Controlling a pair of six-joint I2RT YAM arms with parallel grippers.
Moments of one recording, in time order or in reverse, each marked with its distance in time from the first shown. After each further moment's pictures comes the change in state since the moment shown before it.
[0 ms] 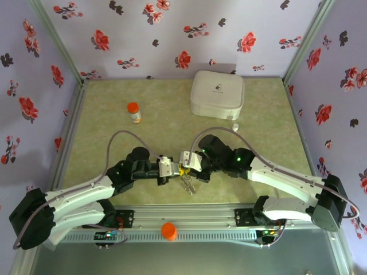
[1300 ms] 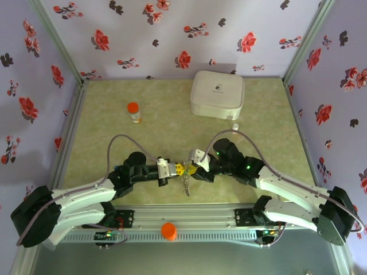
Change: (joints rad) left arm 0.000 0.029 -0.115 0.272 -0.007 -0.073; right arm -0.121 -0.147 -0.265 0.326 -0.185 0.137
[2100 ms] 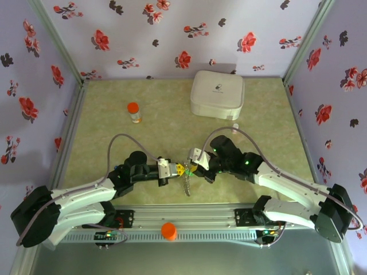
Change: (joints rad) left arm 0.000 0.000 0.016 -0.044 -0.002 0.025; right arm 0.000 0.040 0.097 -0.188 0.055 -0.038
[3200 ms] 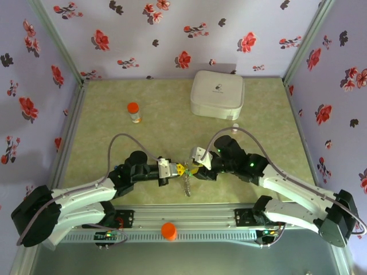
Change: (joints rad) left arm 0.000 0.007 0.003 0.000 0.000 0.000; right arm 0.001 -0.054 0.000 0.007 -0.006 0.008
